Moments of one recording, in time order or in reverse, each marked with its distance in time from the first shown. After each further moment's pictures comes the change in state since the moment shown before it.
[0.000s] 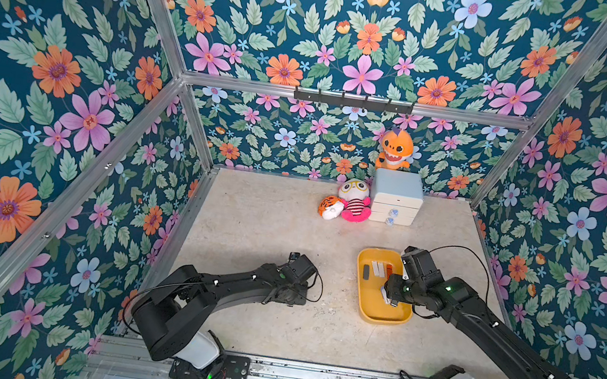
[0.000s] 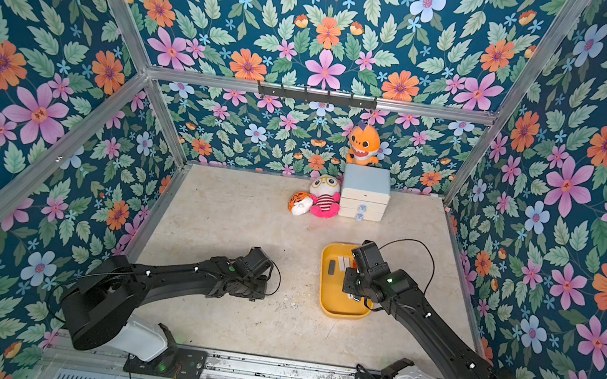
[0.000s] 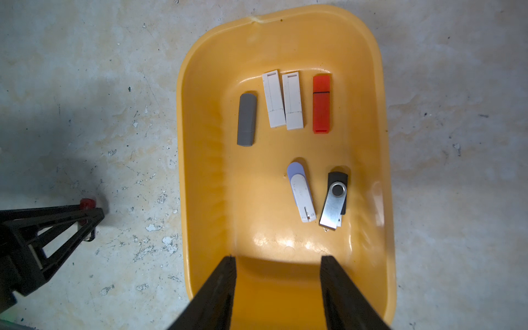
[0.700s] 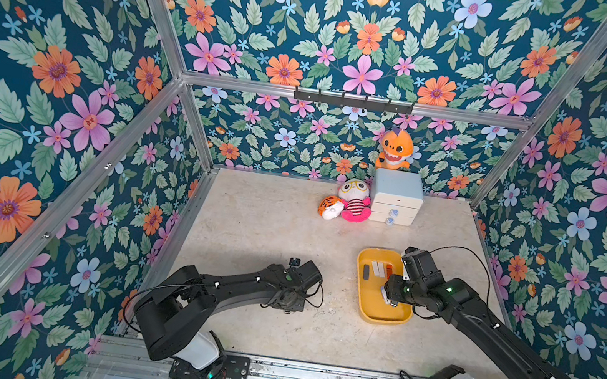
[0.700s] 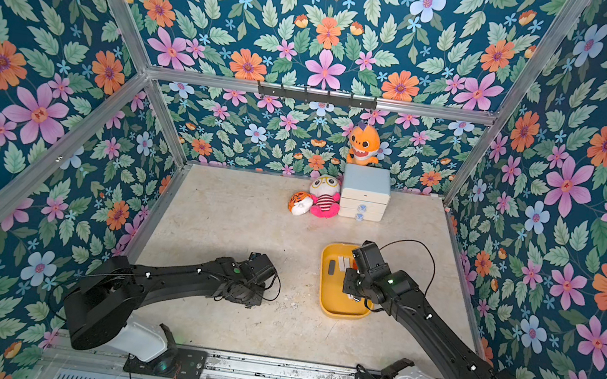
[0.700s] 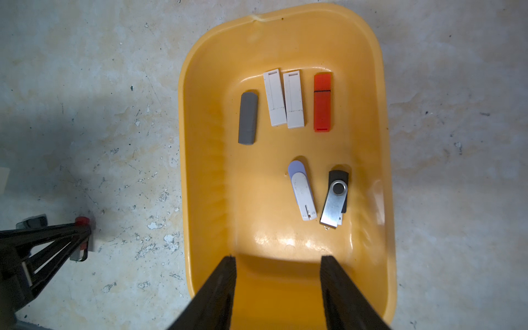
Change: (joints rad) left arm -0.064 -0.046 0.080 -0.208 -0.052 -0.026; right arm 0.000 -0.021 -0.005 -0.001 -0.003 0.001
